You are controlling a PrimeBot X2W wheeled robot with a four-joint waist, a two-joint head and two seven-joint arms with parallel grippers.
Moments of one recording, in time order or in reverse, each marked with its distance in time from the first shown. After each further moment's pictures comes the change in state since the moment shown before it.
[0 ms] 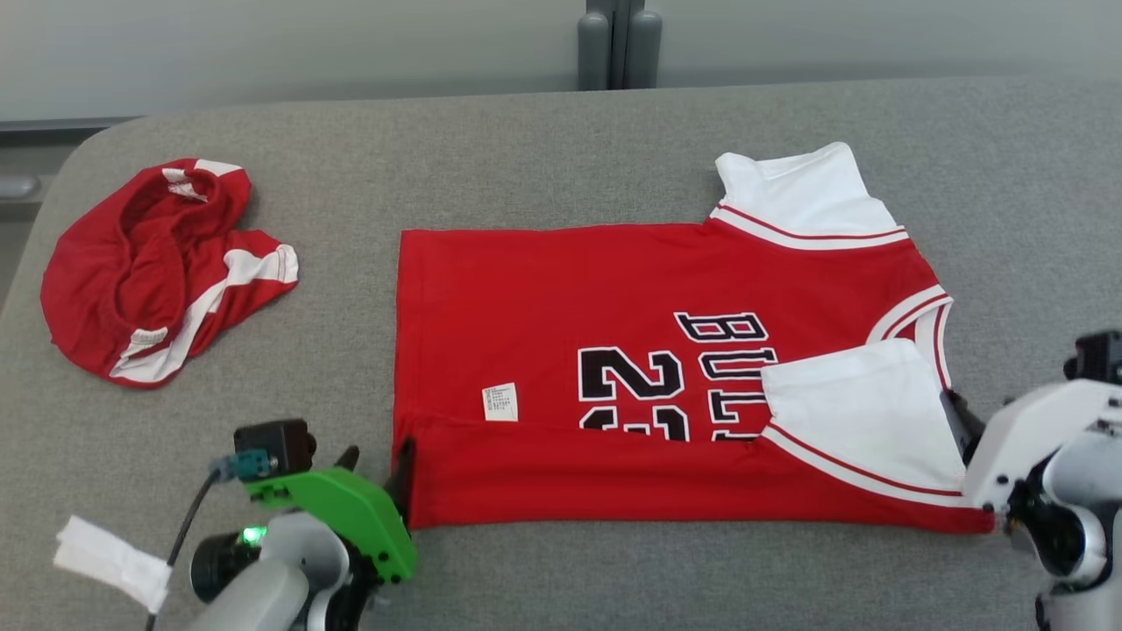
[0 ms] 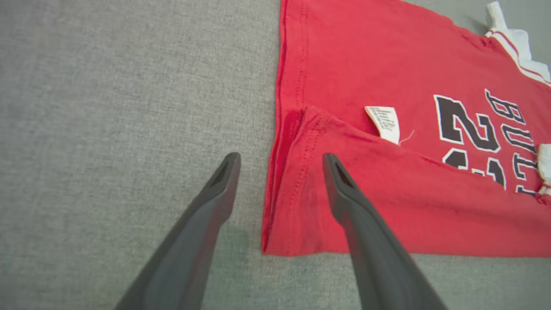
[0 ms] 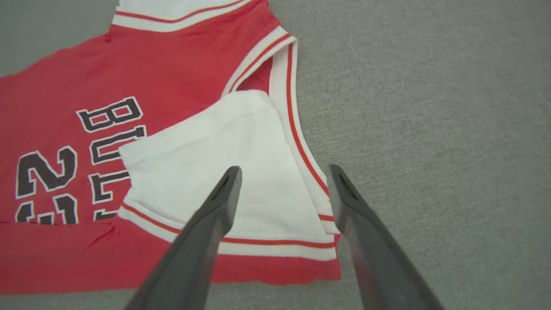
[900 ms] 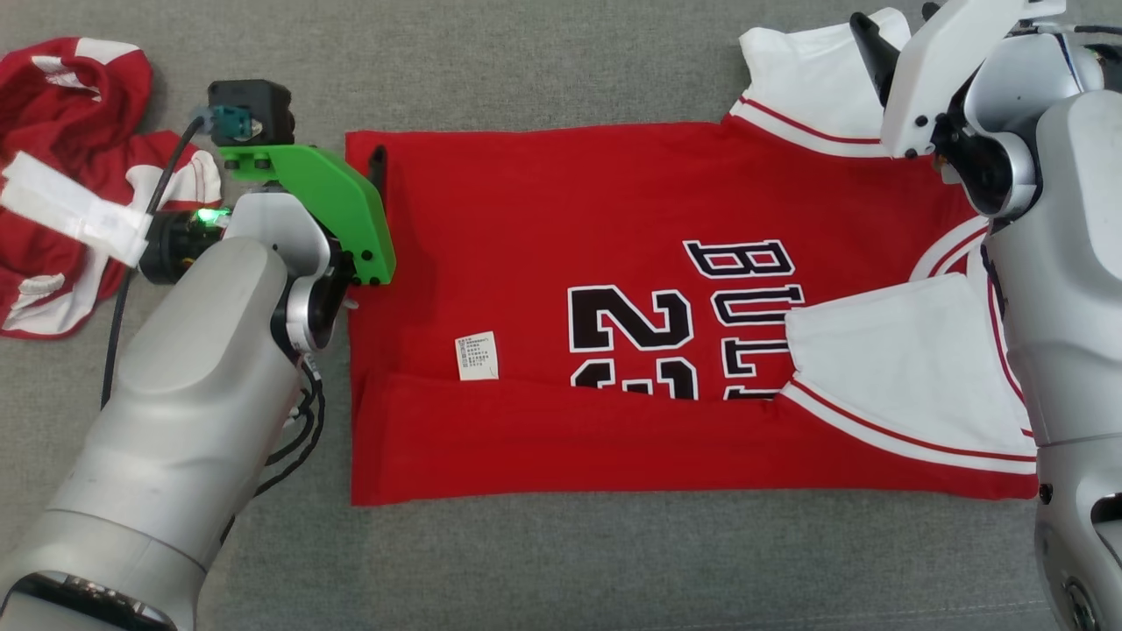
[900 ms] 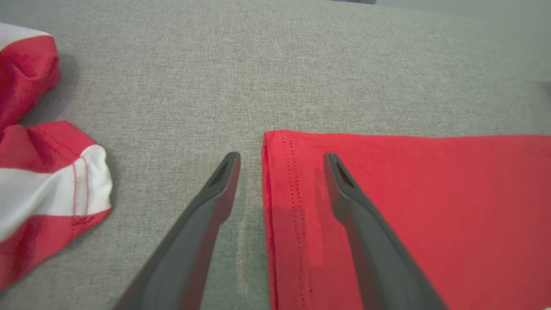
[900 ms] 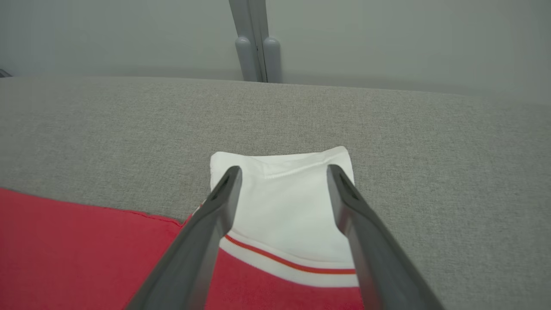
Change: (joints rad) left arm -0.684 -0.114 -0.053 0.458 0.118 -0.120 0.126; right arm -0.849 -0.142 0.358 0.577 0.028 0.000 -0.193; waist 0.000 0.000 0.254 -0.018
